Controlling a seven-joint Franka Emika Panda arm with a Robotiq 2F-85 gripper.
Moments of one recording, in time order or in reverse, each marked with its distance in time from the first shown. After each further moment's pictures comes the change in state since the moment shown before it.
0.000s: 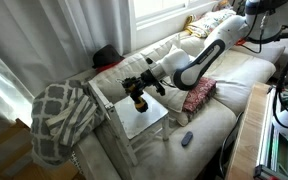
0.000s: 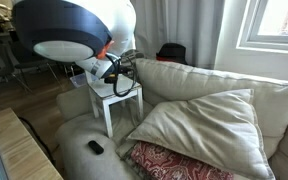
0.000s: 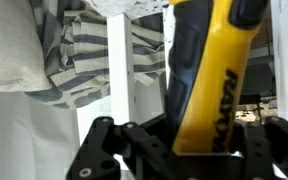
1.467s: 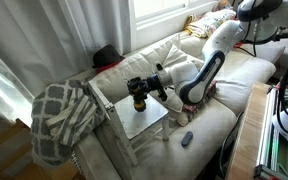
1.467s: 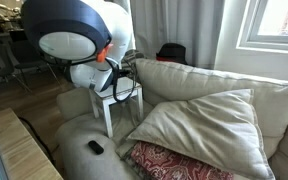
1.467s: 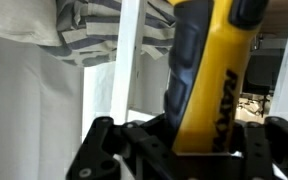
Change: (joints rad) arm 0.104 -0.013 -0.160 0.026 -0.164 0.386 -0.001
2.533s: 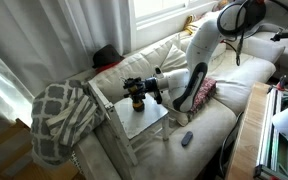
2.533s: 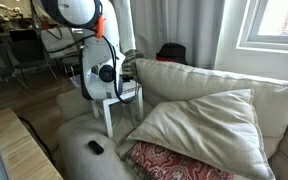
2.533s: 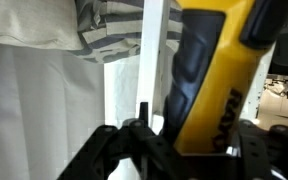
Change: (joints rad) arm 0.495 -0.134 -0.458 0.311 0.092 0.474 0.520
